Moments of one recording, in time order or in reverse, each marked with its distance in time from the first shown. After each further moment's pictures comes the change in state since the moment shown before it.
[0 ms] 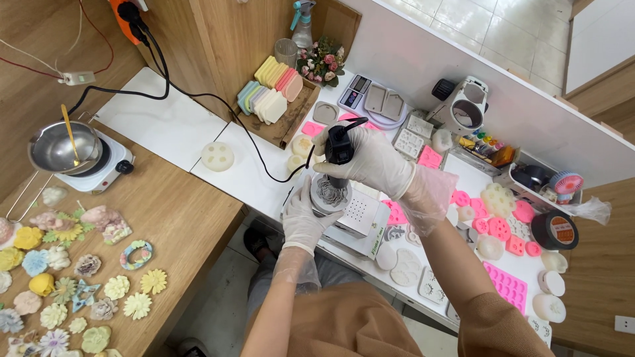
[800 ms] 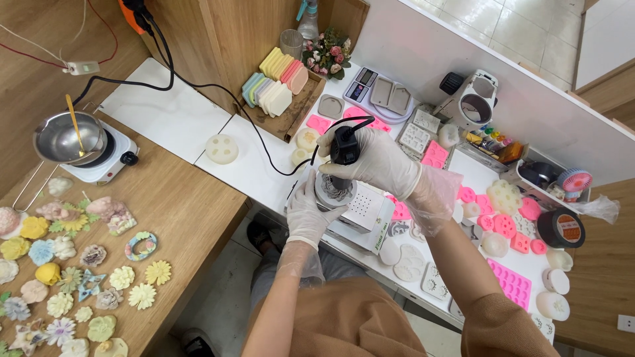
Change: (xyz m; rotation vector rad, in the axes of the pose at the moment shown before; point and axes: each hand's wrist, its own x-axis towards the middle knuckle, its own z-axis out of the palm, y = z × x) left_hand -0.001 0.002 -0.004 -0.025 0.016 0.010; right_hand -0.006 0.000 0.004 0.098 -0.048 -0.011
